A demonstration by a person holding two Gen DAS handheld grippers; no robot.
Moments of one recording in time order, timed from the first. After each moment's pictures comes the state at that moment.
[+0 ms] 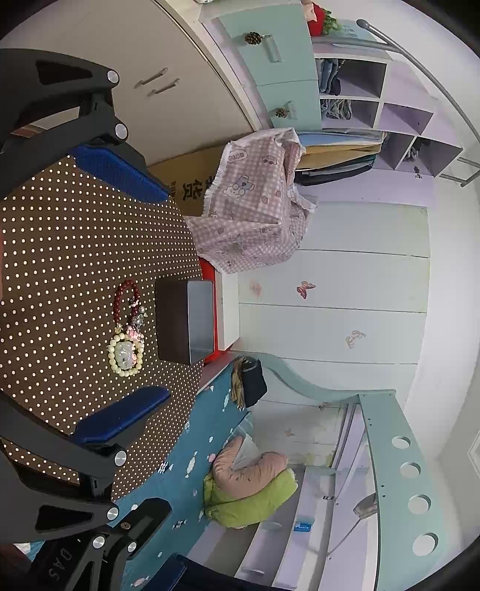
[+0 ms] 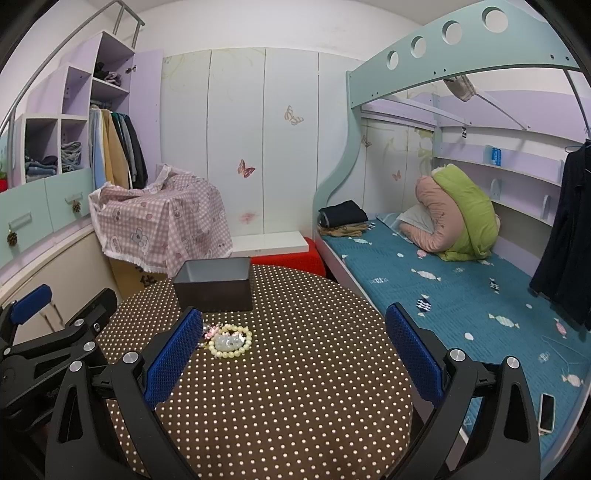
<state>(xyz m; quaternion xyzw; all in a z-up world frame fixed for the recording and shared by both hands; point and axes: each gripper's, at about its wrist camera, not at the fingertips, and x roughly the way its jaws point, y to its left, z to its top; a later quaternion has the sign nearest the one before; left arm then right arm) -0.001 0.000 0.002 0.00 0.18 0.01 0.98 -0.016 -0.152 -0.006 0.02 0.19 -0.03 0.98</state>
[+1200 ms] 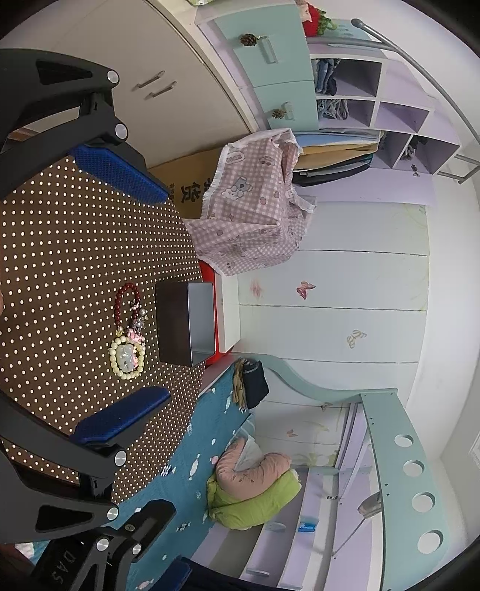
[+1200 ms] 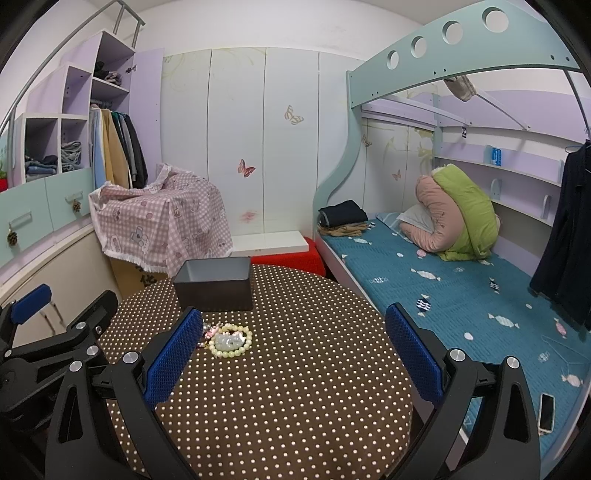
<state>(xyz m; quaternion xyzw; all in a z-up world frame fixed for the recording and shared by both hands) -0.005 0.002 -0.003 0.01 0.18 0.01 0.98 -0.016 -0.153 -0.006 0.02 0.19 -0.03 0.98</state>
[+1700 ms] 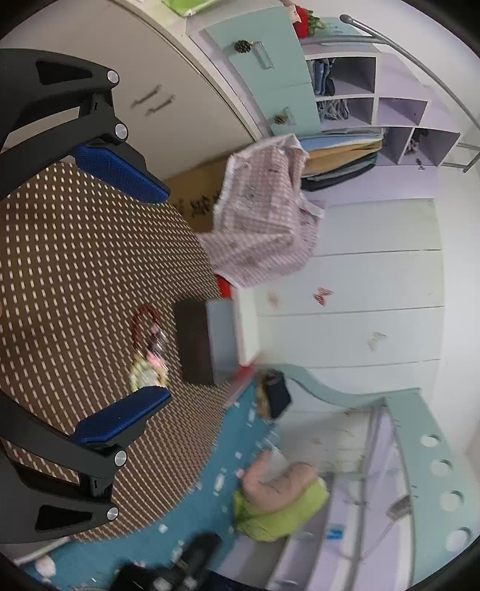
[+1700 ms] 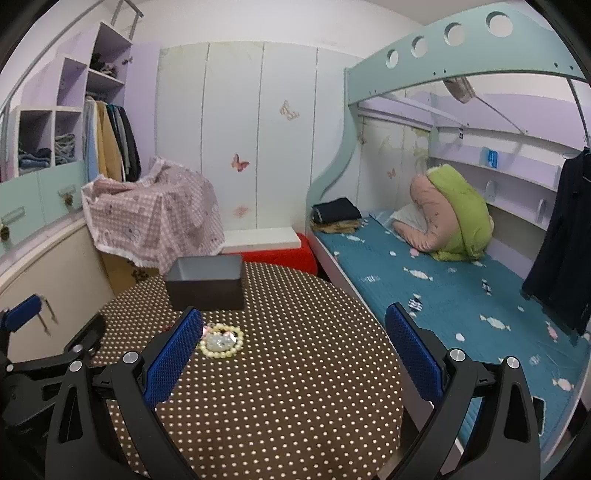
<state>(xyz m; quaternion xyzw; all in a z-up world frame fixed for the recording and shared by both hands) 0.012 0.013 -0.016 0.05 0.23 0.03 0.97 -0.004 -0.149 -0.002 0.01 0.21 -0.05 0.98</state>
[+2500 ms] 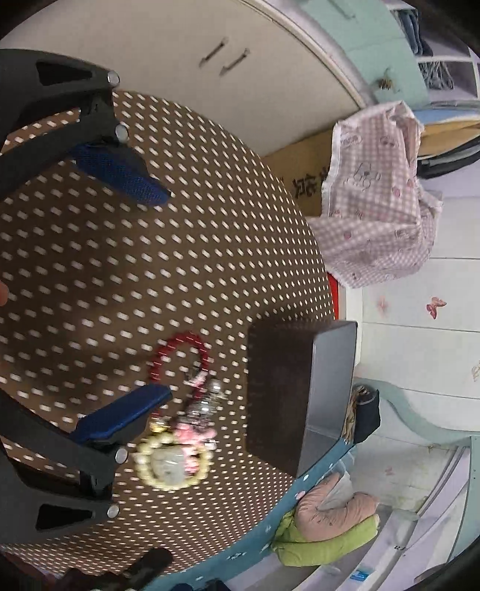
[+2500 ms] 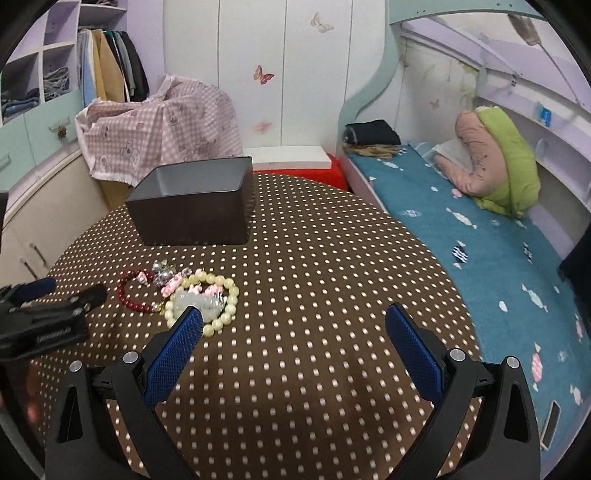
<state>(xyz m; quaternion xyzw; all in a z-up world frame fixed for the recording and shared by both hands) 0.170 0.049 -0.110 -0.01 0.43 0.02 0.90 0.143 -0.144 -0.105 0.00 0.37 0.01 0.93</state>
